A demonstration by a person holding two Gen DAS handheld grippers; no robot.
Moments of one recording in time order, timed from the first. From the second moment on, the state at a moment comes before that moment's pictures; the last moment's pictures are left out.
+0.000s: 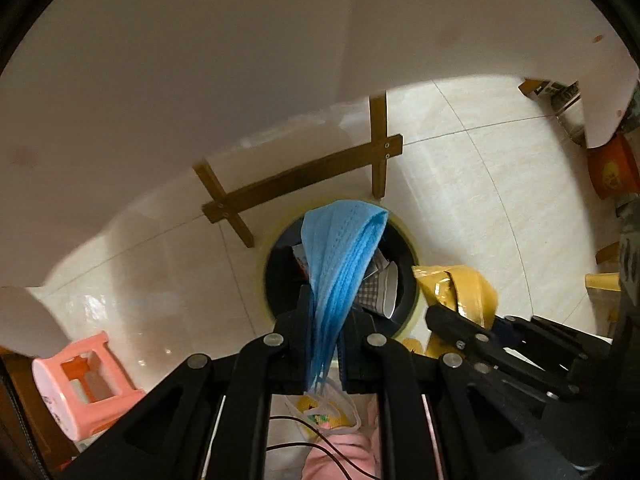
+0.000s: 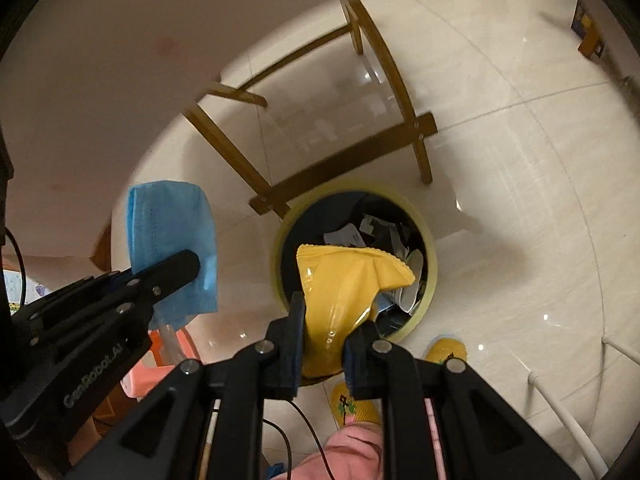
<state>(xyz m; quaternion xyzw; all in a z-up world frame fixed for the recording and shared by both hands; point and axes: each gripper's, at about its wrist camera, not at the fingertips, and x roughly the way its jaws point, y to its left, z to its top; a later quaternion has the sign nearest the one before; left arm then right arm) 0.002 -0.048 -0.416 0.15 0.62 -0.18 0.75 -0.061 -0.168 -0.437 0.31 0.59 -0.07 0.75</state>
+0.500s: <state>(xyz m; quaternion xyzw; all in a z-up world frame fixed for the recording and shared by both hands) 0.023 -0.024 -0.481 0.13 0.62 -0.18 0.75 -0.029 -0.164 -0.529 0.32 0.61 -0.06 0.73</state>
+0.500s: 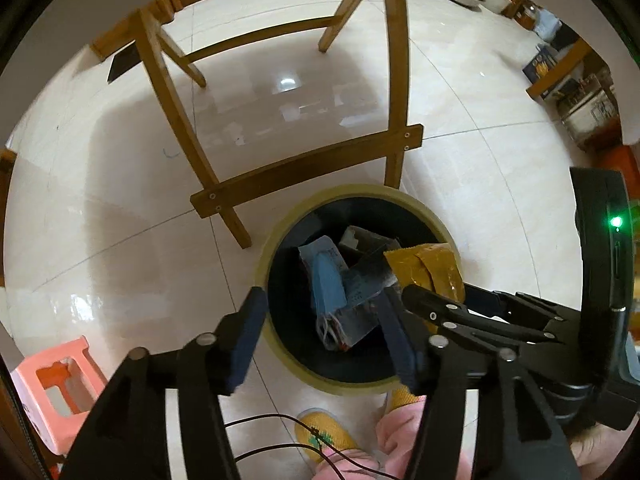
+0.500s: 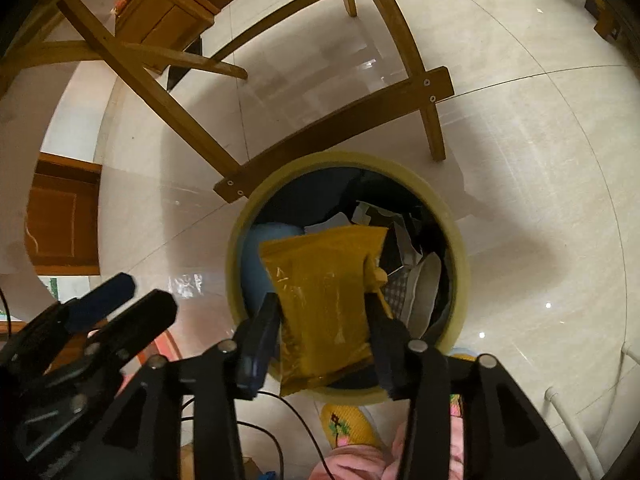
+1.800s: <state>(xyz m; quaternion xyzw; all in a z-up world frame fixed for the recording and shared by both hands) -0.019 0.033 -0.142 0.10 0.58 -0.10 0.80 -0.048 -0.126 -0.189 0.20 0.59 0.03 0.78</state>
